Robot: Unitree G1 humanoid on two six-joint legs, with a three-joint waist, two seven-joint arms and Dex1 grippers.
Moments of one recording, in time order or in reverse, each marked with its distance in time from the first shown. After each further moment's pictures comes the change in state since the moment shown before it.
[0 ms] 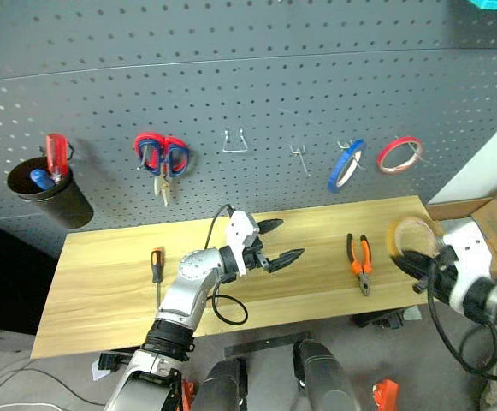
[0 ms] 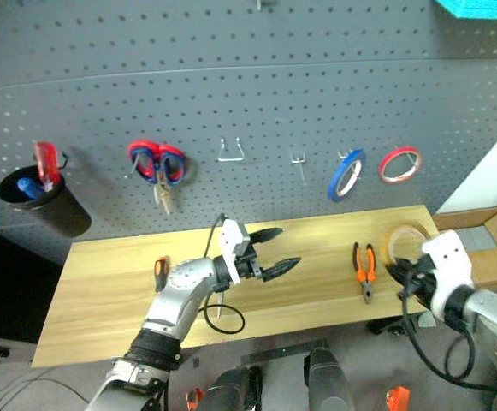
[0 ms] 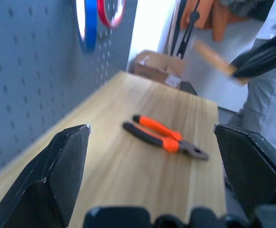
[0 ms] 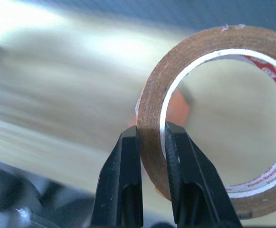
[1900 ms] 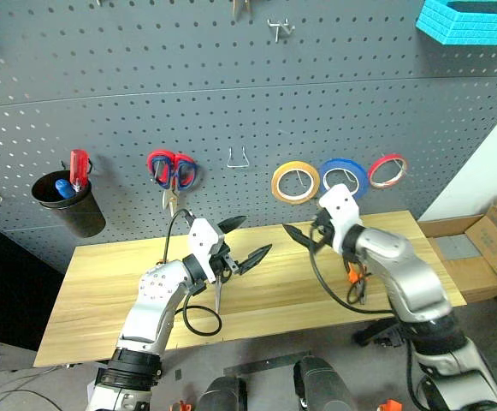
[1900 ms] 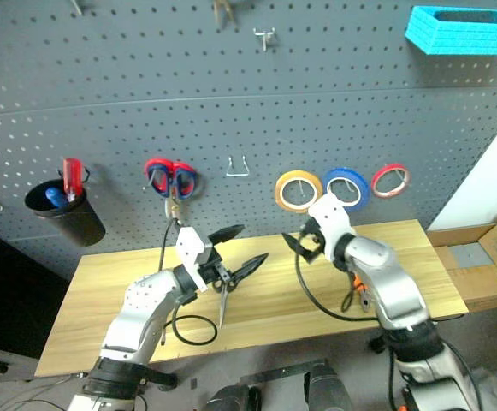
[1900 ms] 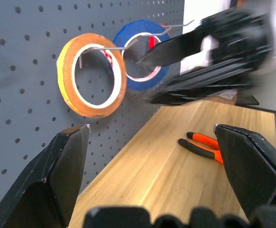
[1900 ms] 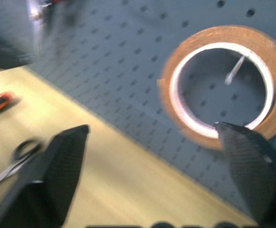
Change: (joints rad) left arm 0.192 0.121 0.055 -0.225 0.008 -0.013 0.123; right arm -0.308 0.201 0.484 0.404 -0.311 -0.230 0.008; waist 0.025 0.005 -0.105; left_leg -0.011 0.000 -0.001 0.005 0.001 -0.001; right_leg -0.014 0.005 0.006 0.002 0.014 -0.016
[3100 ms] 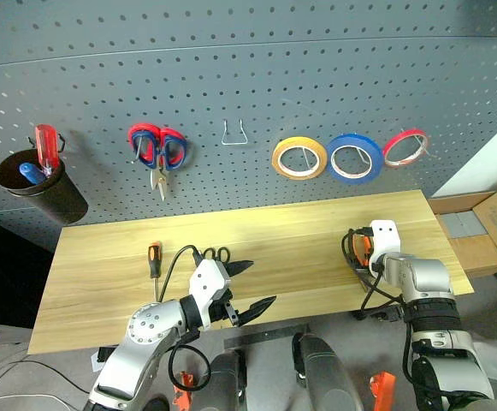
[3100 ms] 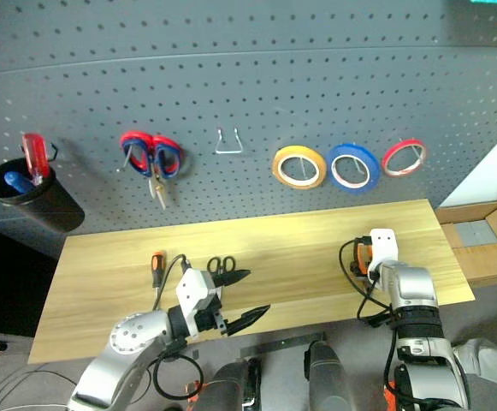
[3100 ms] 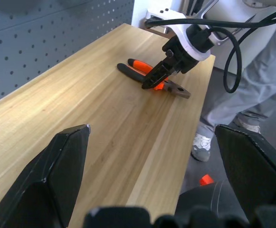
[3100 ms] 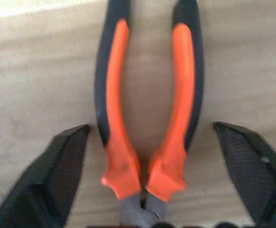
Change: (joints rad) left arm 0.281 0.115 -0.064 -0.336 -0.012 0.185 0.000; right arm -0.188 0.180 -0.267 0.663 -0.117 0.308 -0.447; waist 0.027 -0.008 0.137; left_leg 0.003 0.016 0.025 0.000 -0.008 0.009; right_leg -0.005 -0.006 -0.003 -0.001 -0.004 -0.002
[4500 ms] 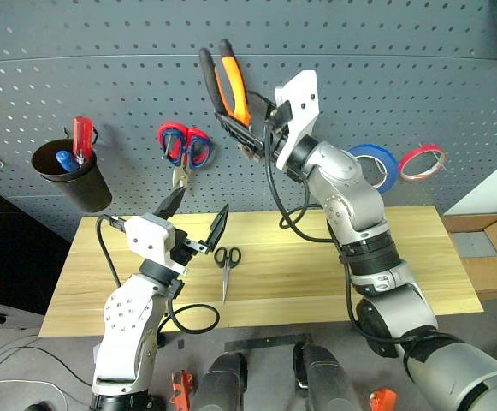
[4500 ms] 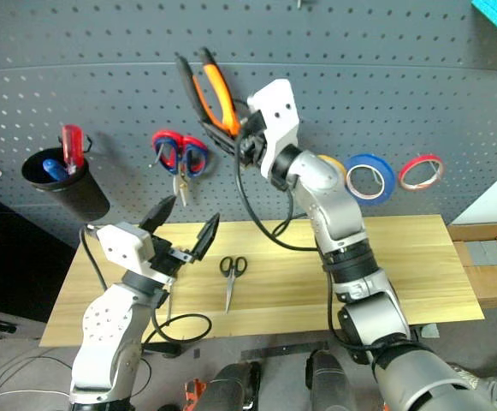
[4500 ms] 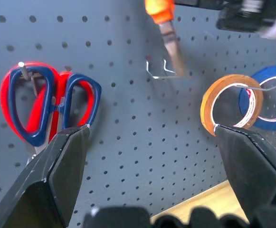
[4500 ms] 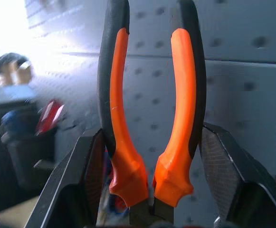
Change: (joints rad) left arm -0.085 -0.205 0.239 -0.065 0.030 -0.193 0.414; right arm -0.502 0.256 0.223 -0.003 0.135 -0.831 0.317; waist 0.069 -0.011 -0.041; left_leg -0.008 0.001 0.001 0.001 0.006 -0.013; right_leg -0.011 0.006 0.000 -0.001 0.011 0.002
